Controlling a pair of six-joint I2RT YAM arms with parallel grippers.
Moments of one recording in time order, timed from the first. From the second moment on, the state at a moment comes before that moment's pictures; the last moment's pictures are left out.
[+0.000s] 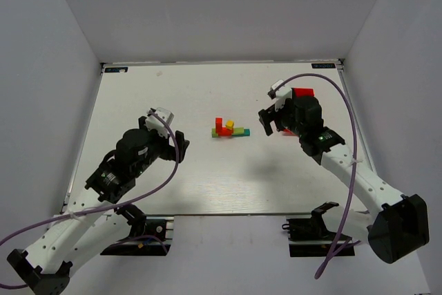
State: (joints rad) left arm -0.65 0.66 0.76 -0.43 -0.15 -0.10; right arm 0.47 1.12 0.83 -0.09 -0.08 -0.25
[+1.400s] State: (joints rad) left arm -0.65 0.60 0.76 -0.43 -0.04 -0.08; right arm 0.52 1.77 1.23 -0.34 -0.67 -0.87
